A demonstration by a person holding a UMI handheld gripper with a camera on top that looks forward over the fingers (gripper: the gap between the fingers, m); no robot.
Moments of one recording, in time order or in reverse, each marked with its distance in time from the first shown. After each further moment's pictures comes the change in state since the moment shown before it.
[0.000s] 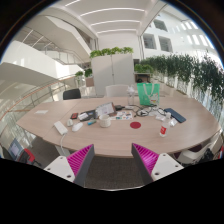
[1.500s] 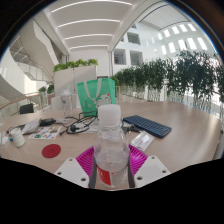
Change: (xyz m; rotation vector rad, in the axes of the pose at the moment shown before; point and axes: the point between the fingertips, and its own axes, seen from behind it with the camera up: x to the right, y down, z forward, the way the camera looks) arm 0.398 -0.006 0.361 0.237 0.322 0.075
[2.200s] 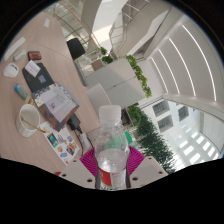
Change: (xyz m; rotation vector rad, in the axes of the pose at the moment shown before) arm -0.322 -0.183 0.019 0.106 0.006 -1.179
